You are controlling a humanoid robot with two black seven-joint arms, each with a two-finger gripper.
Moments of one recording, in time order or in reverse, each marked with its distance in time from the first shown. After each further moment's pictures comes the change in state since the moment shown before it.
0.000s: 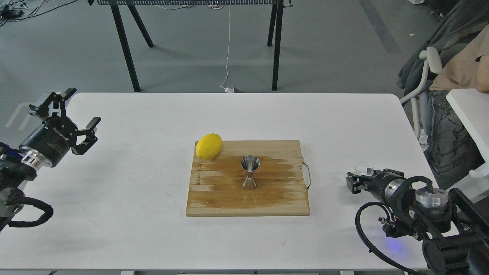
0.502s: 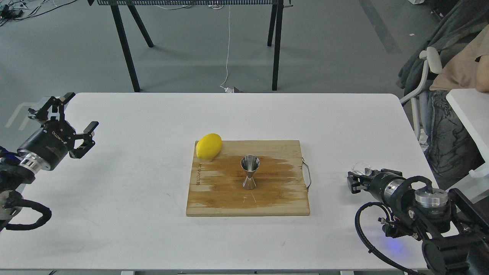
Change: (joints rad) left arm 0.000 -0.003 0.020 0.028 0.000 0.000 0.000; right arm -0.001 0.000 -0.003 0.003 -0.001 0.000 0.000
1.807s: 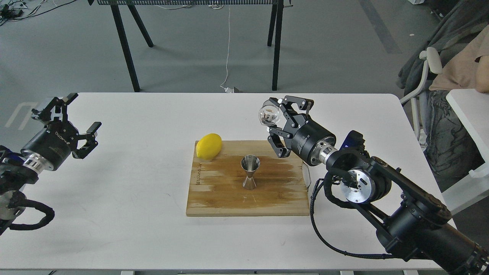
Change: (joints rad) left arm -0.001 -0.011 0.001 0.000 0.000 0.000 0.000; right arm 0.273 0.049 -0.470 0.341 -0.868 0.273 -0.012
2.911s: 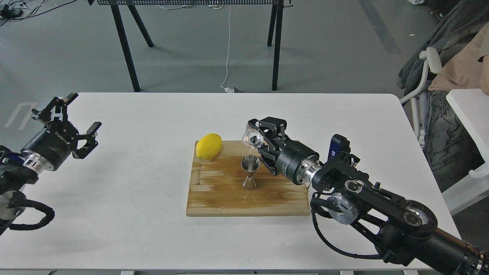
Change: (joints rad) left arm 0.000 0.000 0.000 0.000 0.001 0.000 0.000; right arm 0.032 -0.014 -0.167 -0.009 -0.281 0.000 0.006
